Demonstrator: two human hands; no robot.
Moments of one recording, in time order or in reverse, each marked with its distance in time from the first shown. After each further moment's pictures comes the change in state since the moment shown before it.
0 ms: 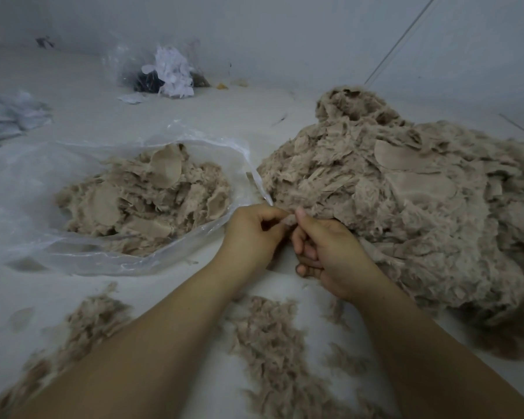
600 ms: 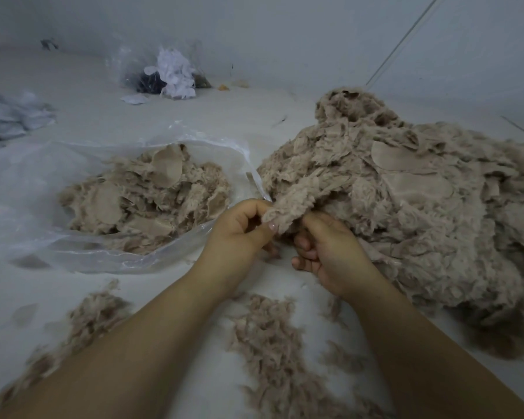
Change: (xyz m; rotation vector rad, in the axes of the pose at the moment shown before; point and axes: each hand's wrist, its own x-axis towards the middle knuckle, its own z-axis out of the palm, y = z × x) left_hand -0.021 0.010 -0.015 -0.356 -0.018 -0.024; right_hand 0.004 0.004 0.000 0.117 0.051 -0.026
